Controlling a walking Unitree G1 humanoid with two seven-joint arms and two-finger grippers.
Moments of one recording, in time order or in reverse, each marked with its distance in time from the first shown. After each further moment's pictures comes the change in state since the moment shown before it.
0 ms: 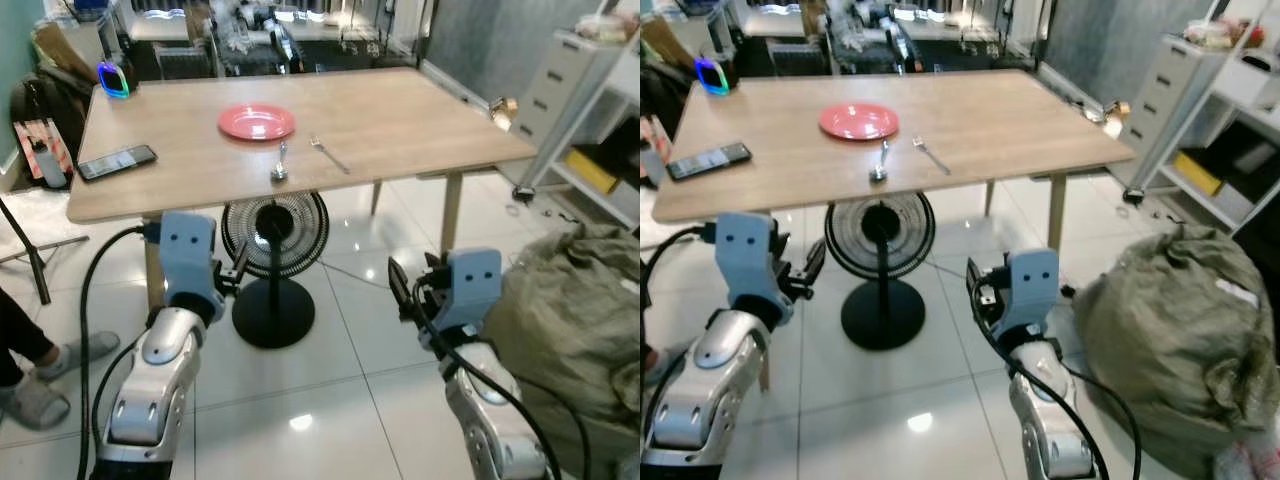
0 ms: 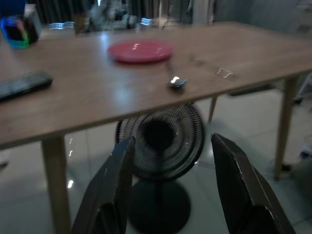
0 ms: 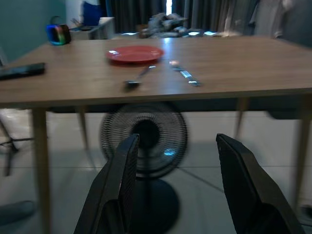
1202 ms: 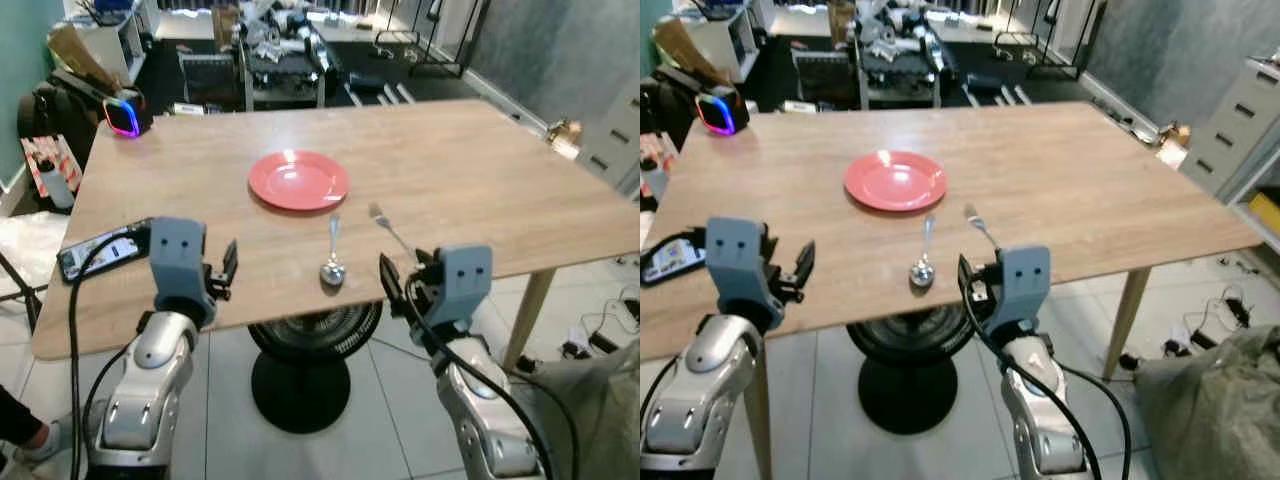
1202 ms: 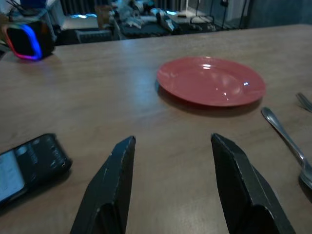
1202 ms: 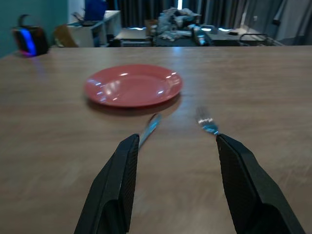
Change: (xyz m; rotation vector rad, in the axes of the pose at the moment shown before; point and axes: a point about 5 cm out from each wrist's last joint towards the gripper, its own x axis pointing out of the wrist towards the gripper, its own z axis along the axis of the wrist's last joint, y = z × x) left arm -0.001 0.001 0.000 0.003 0.002 0.002; right arm 0.003 -0.012 0.002 -0.029 -0.001 -0.060
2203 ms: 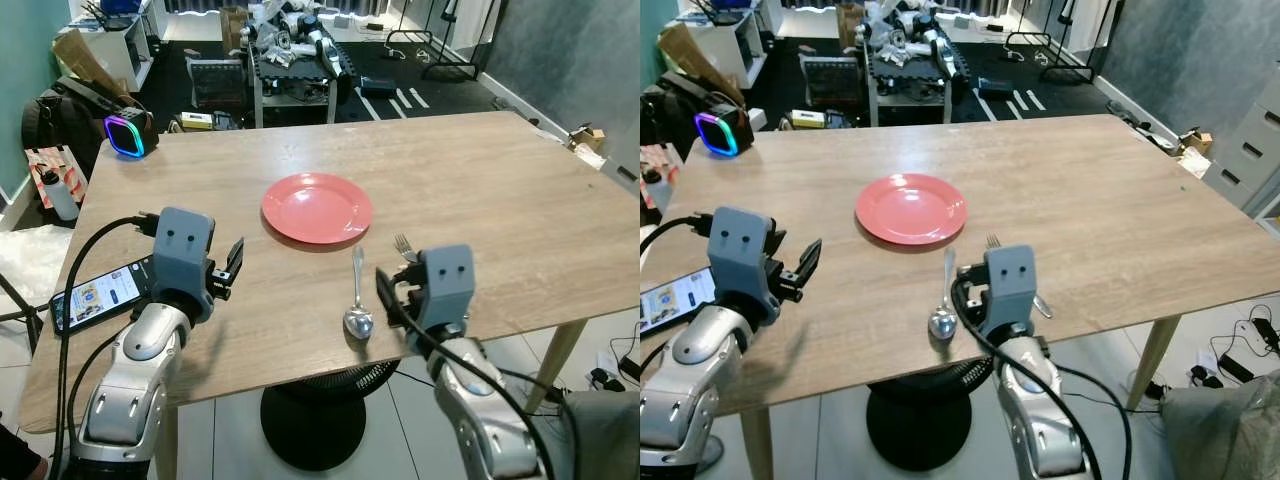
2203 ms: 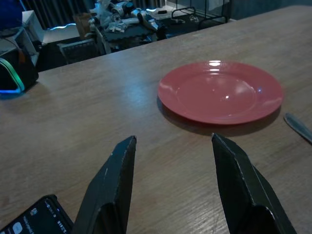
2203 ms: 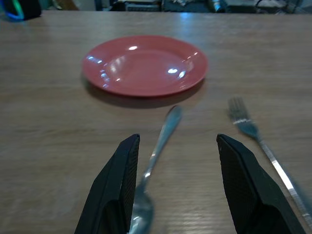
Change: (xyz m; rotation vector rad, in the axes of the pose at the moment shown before) left arm 0.002 0.003 0.009 0.126 0.033 -0.118; right arm -0.005 0.021 -0.013 -0.020 0.185 0.030
